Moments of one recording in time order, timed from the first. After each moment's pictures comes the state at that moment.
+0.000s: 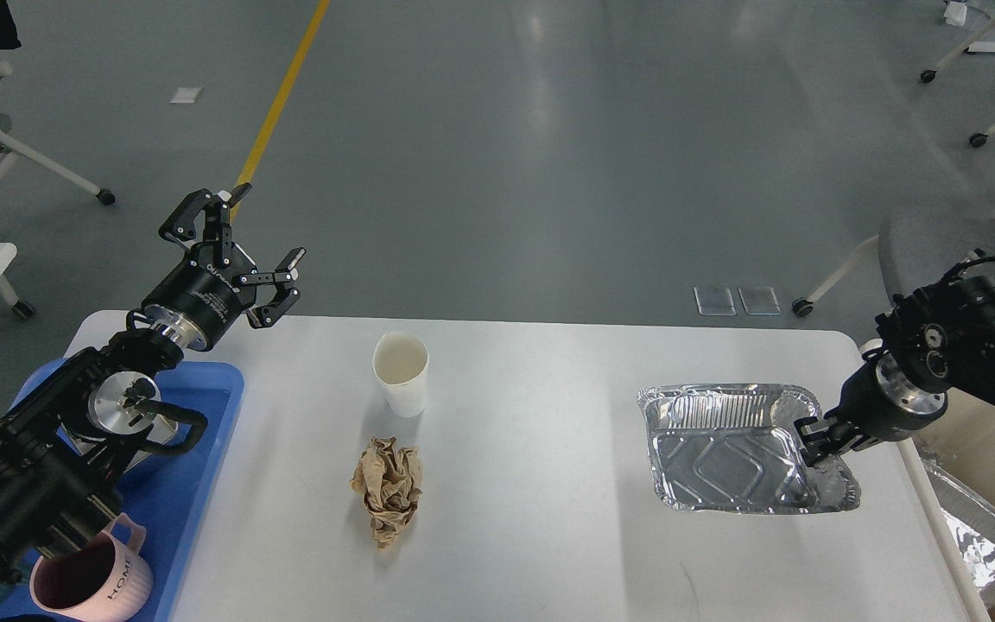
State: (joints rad) left arm -0.60 0.27 -0.99 -0.81 0.23 -0.38 -0.14; right arm 1.16 -0.66 -0.23 1.00 -1.21 0.84 0.17
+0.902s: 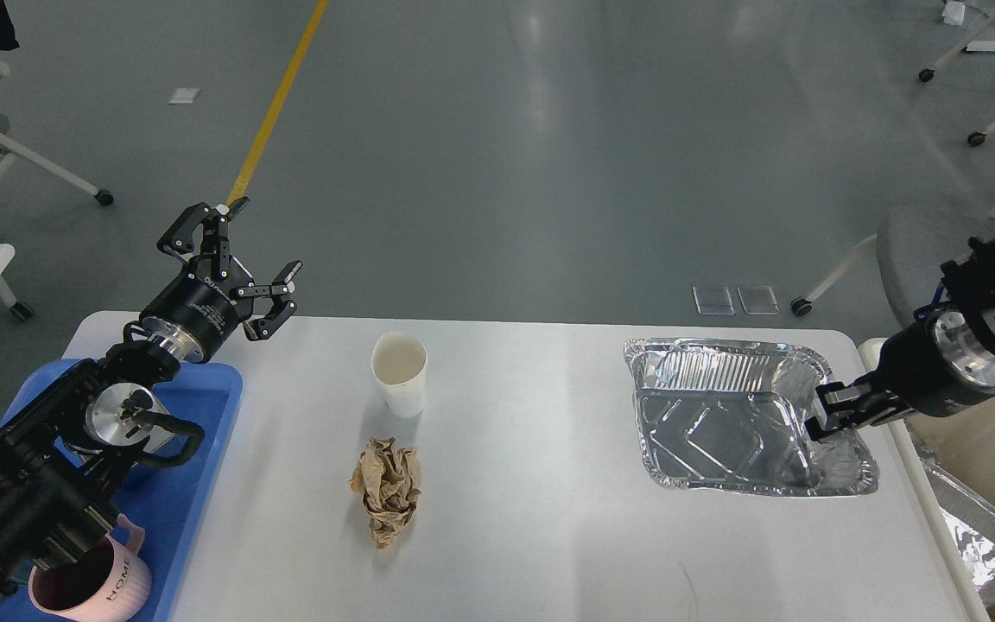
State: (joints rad) left arm -0.57 0.28 -0.99 -0.81 0.23 -0.38 -0.13; right arm 1.31 -0.98 -0.03 1.52 -0.95 0.94 -0.15
